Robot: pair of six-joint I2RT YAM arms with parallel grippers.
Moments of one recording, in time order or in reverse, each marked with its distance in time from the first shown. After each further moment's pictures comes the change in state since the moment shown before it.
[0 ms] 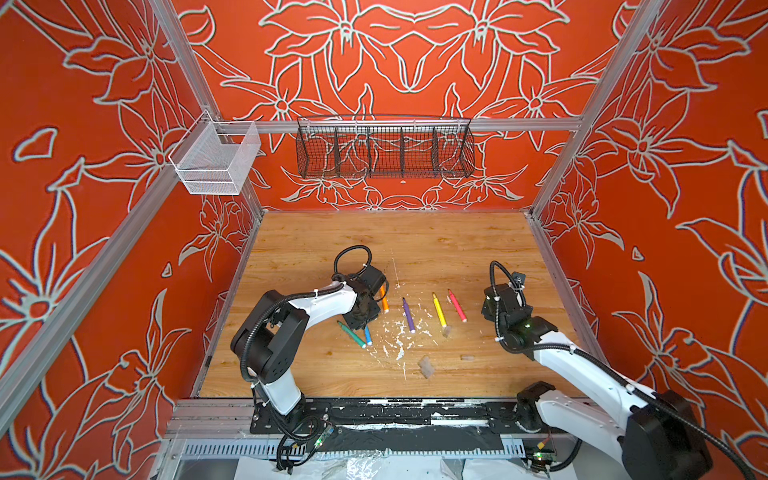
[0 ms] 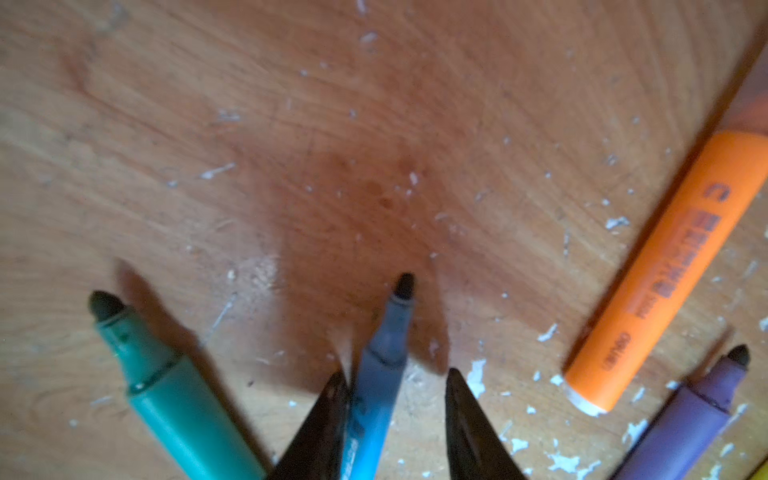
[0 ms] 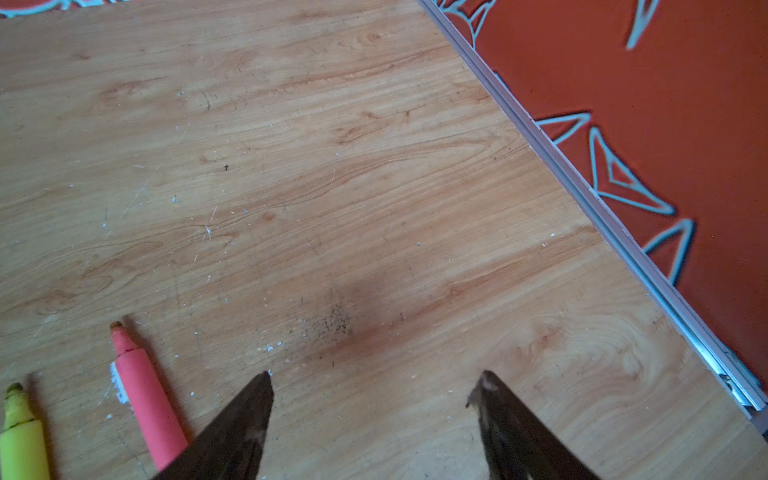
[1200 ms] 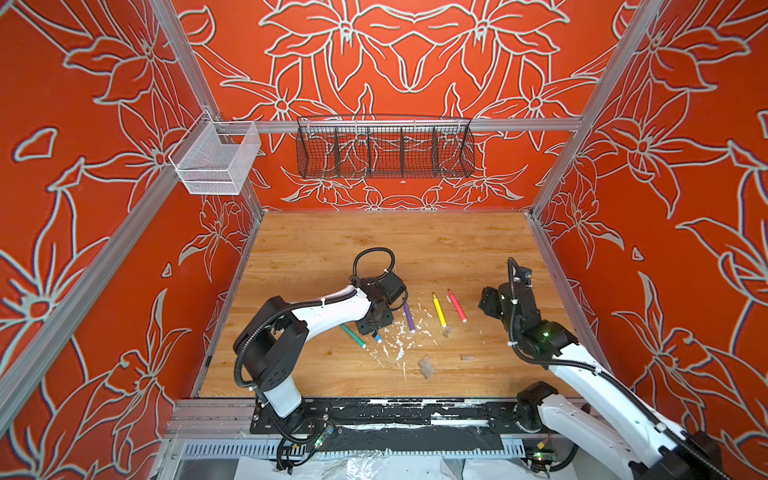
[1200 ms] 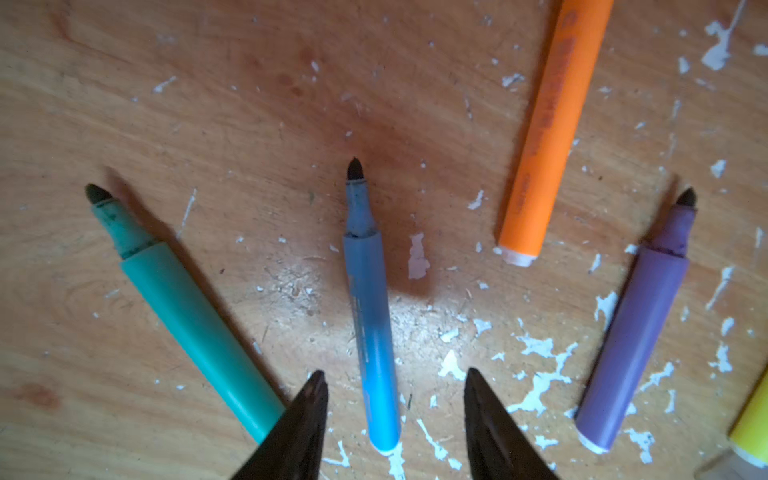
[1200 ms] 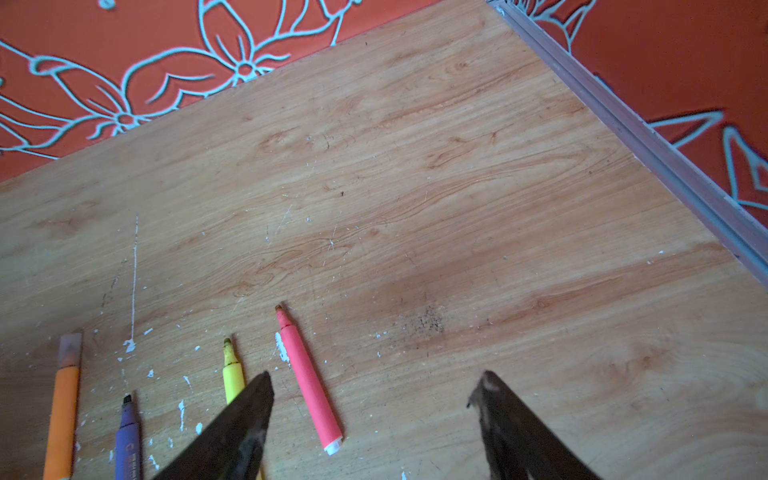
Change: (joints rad) left arm -0.173 -0.023 0.077 -0.150 -0.107 -0.008; right arm 0.000 -0.186 0.055 -0.041 -0.224 0.026
